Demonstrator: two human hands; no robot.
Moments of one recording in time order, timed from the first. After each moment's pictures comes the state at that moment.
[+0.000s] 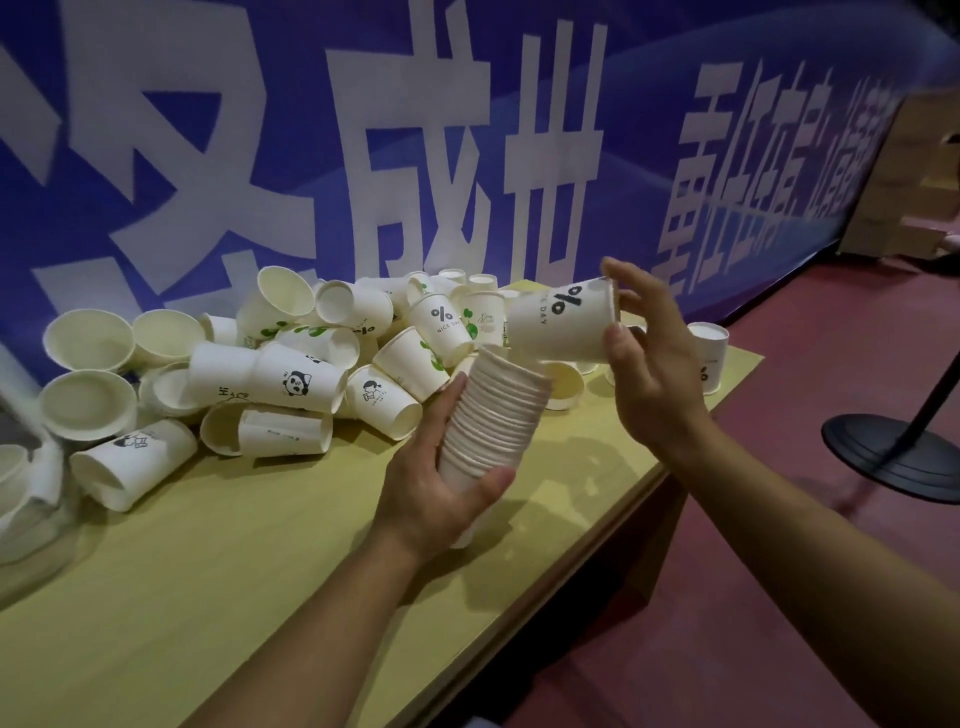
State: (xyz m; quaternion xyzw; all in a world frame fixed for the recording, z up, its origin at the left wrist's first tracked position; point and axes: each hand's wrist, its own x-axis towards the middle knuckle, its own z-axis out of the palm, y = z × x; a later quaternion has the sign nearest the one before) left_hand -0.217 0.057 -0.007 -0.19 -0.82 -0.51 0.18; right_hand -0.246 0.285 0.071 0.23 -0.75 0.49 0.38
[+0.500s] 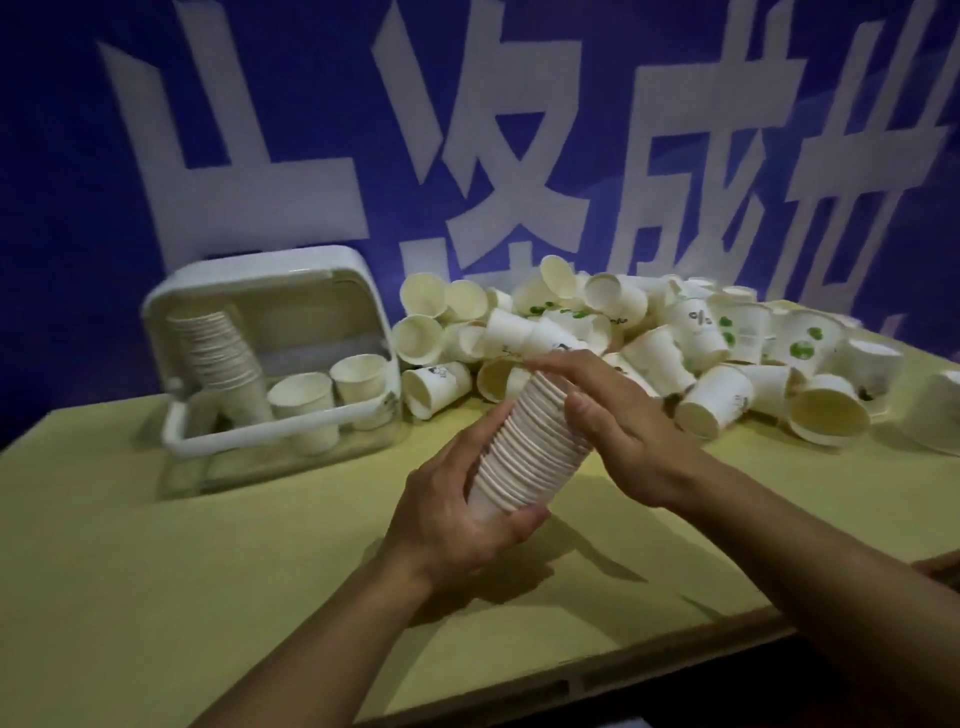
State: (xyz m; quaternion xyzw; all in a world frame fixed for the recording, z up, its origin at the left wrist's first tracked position) left_hand -0.080 -0.098 0.007 -0.04 -0.90 -0.36 0.26; right_hand -0.198 0.086 0.061 0.51 -0.75 0.42 0.09
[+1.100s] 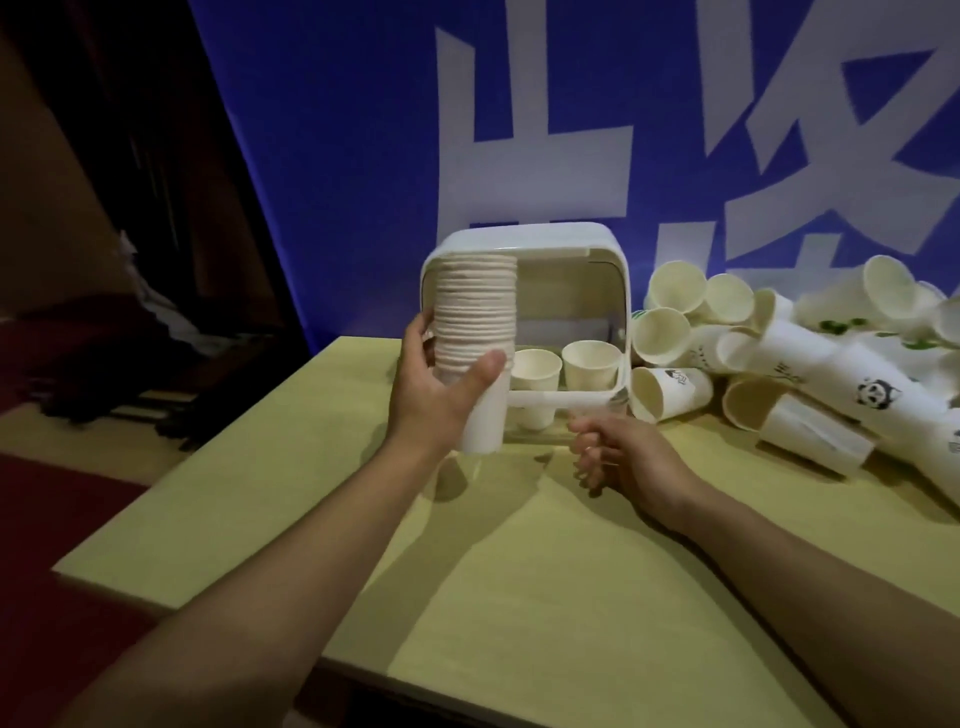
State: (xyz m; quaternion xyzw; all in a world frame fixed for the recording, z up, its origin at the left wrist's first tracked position) left_hand -0.017 -0.258 0.062 0.26 -0.71 -0.46 0.47; right_hand -0.194 -0.124 -0.008 0.33 -0.52 0.66 -0.43
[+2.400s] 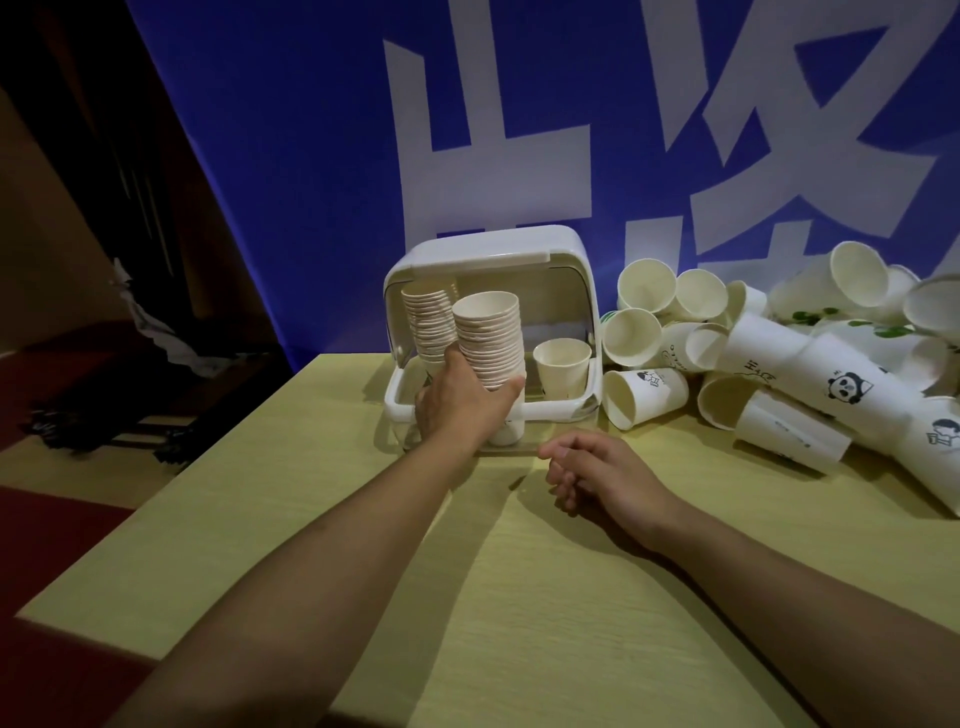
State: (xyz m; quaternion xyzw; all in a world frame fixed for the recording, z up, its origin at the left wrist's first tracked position) left_hand -0.108 -0.271 0.043 0.47 -0.81 -0.21 0.28; right_hand -0.200 -0.112 -0.020 0.39 -0.54 0.63 -0.39
